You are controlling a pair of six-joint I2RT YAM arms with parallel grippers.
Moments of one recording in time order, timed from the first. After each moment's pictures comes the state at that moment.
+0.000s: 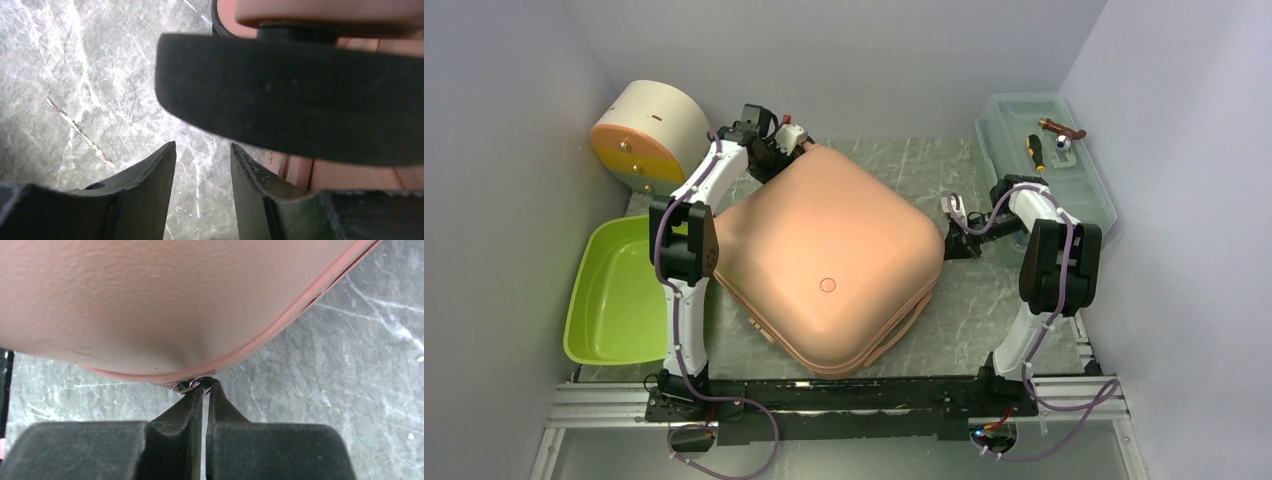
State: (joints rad) left arm -0.24 2.21 2.01 -0.80 0.20 0.40; right arm -0.11 1.85 1.32 -1.31 -0.97 -1.82
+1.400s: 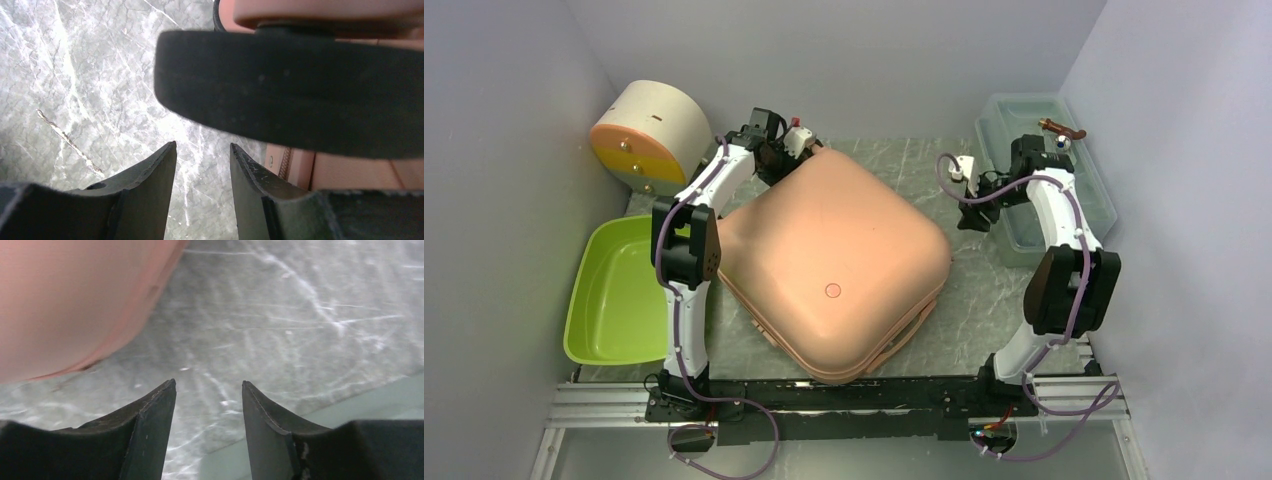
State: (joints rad) left arm -0.28 2.18 1.95 -0.74 0.19 0.38; right arm -0.12 1.71 1.51 -1.06 -0.72 -1.31
